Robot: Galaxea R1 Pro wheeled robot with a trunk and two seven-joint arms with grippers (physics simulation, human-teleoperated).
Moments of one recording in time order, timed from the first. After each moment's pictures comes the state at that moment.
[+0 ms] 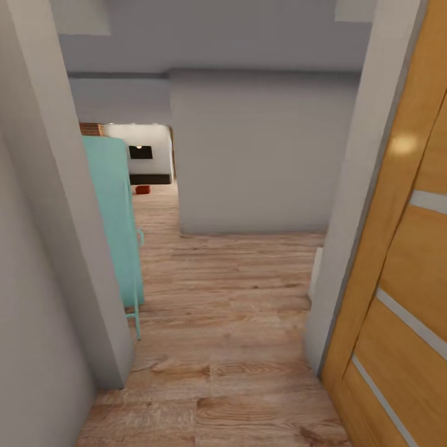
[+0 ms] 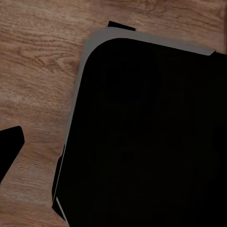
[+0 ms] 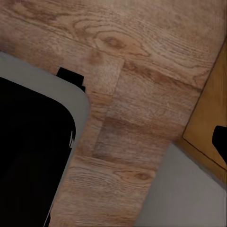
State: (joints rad) left arm 0.00 0.02 0.01 -0.03 0.26 -0.06 0.00; right arm -0.11 -0.06 0.51 0.03 -0.09 -0.12 -0.09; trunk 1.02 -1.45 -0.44
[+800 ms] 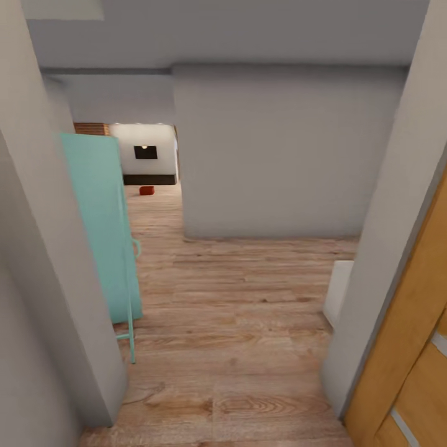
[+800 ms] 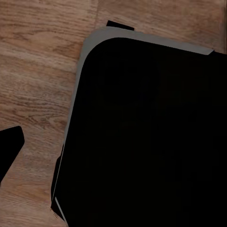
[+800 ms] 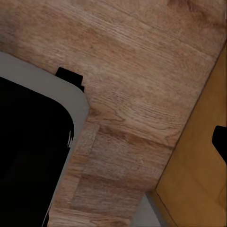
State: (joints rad) left arm 0.00 0.02 0.01 -0.03 0.26 -0.06 0.00; right arm -0.11 -0.06 0.51 0.03 -0.09 -0.12 -0.09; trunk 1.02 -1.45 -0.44
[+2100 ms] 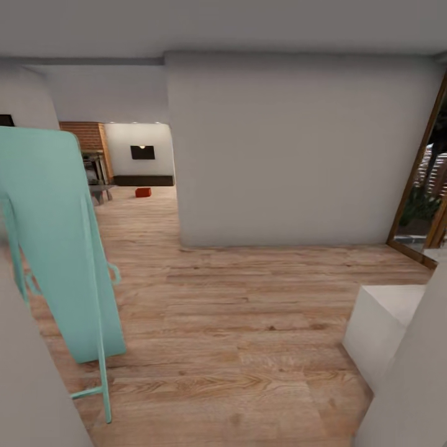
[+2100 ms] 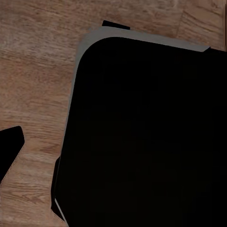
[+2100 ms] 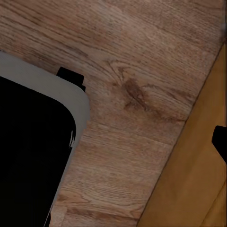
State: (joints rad) left arm 0.00 0.01 0.00 -0.03 0.24 -0.05 -0.01; right arm -0.11 -0.06 0.51 0.03 -0.09 -0.12 -0.09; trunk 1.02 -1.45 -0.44
